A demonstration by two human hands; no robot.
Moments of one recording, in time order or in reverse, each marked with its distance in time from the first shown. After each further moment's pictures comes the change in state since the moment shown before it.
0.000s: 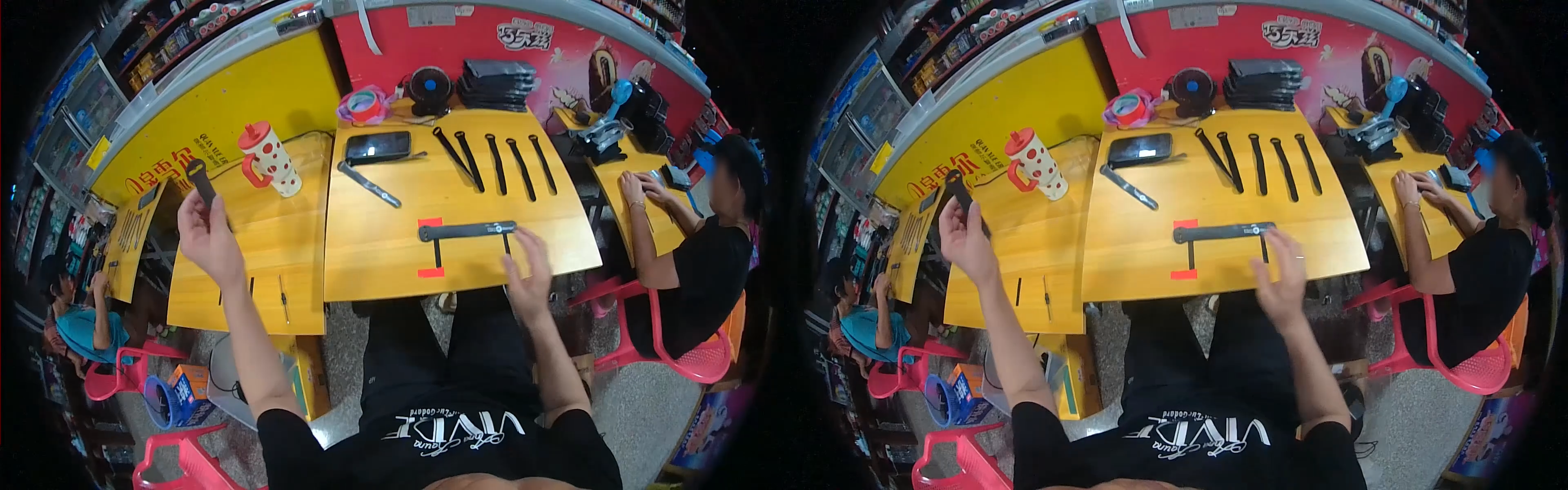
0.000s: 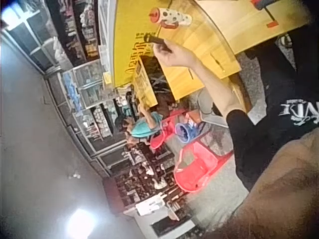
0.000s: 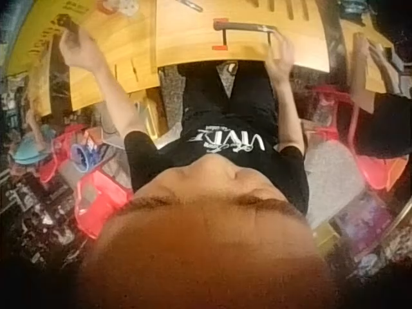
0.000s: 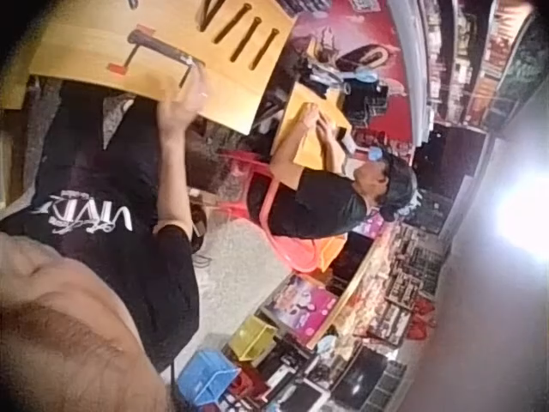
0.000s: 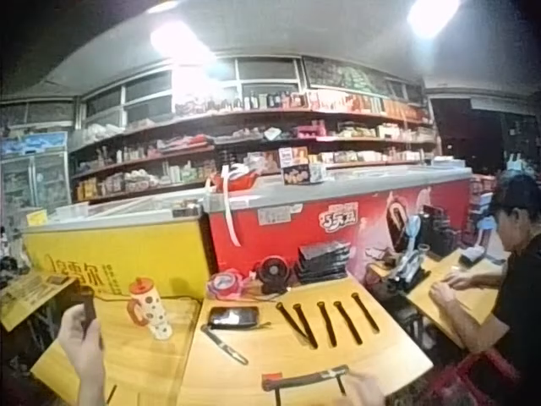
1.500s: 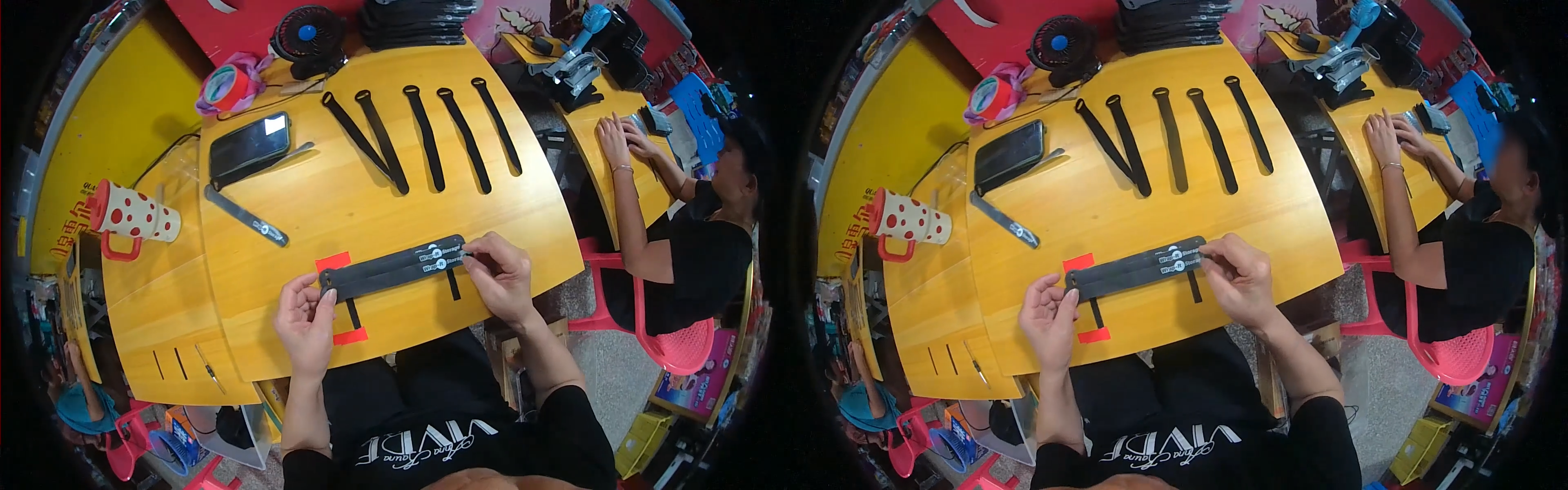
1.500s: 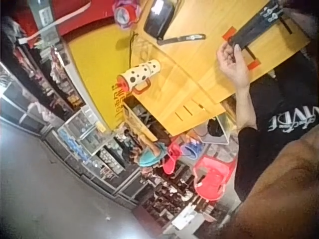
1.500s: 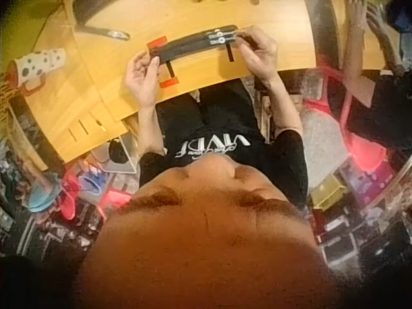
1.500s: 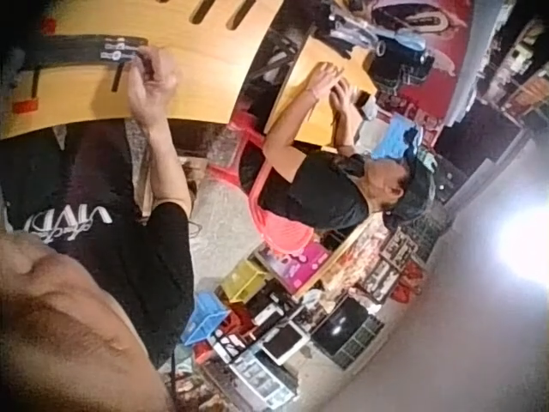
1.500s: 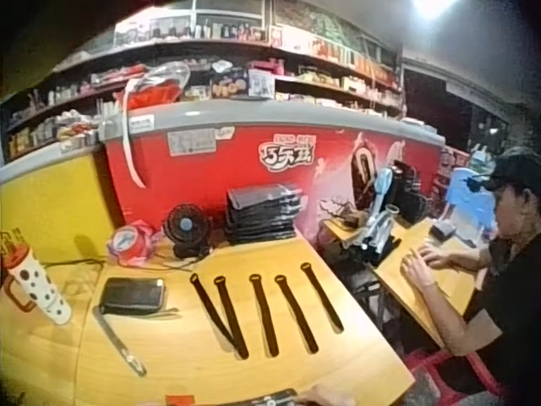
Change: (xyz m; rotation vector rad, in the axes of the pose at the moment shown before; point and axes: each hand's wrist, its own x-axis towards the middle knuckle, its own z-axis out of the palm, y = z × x) left_hand -0.210 -0.020 0.144 -0.138 -0.680 -0.889; right_hand 0.046 0.067 0.001 0.338 -0.178 0.457
